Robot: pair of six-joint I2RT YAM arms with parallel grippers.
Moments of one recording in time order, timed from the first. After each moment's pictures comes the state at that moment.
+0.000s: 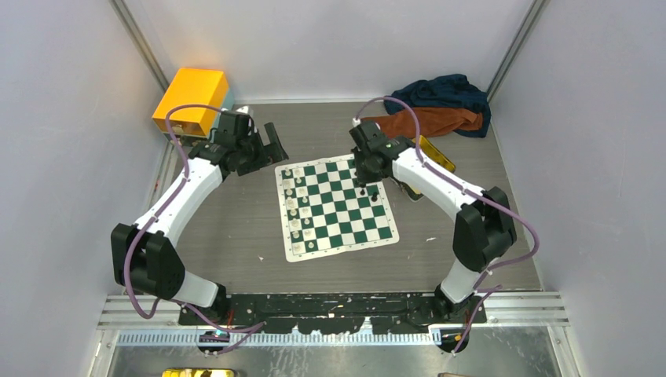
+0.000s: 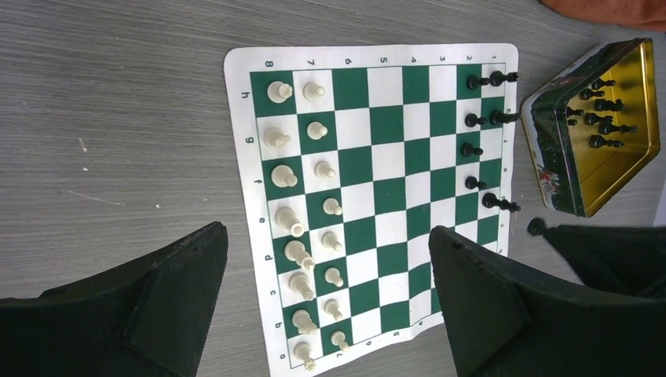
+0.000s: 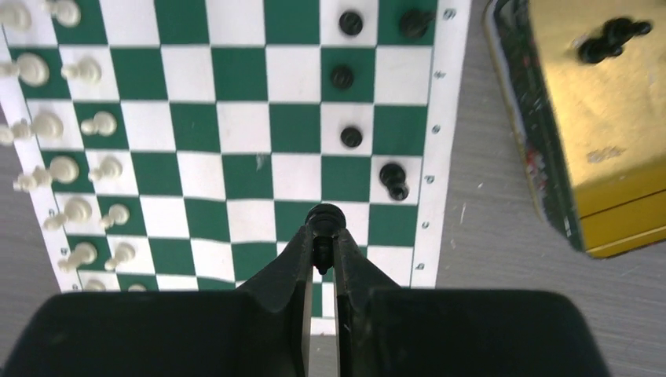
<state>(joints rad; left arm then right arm) -0.29 1.45 1.26 -0.58 0.07 -0.56 0.60 1.67 1.38 -0.74 0.16 0.38</state>
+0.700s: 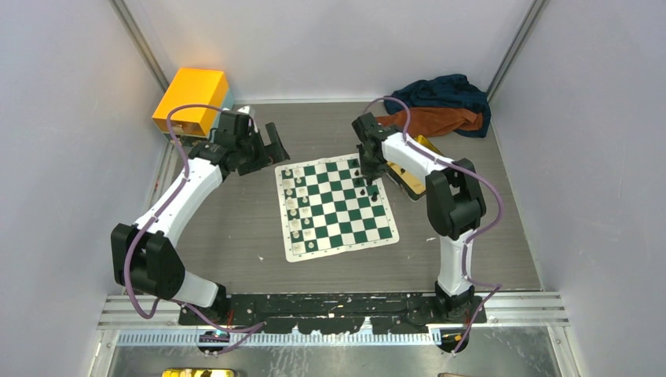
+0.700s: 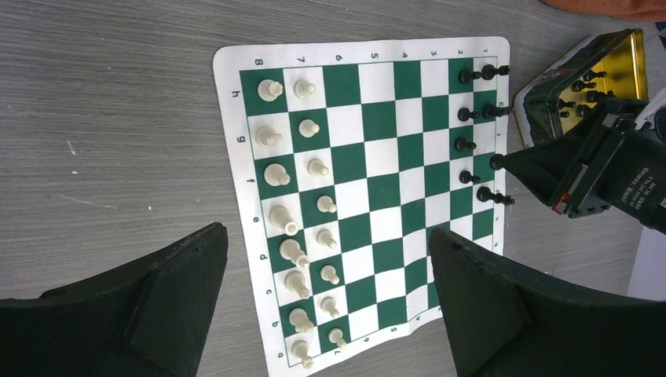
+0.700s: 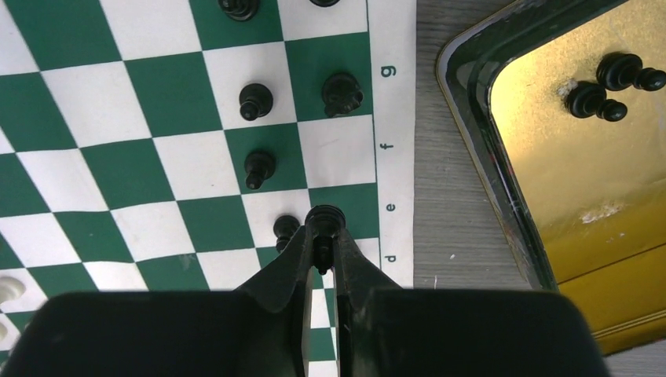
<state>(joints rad) -0.29 1.45 1.26 -0.58 0.10 -0.55 0.47 1.98 1.57 -0.77 0.16 0.36</state>
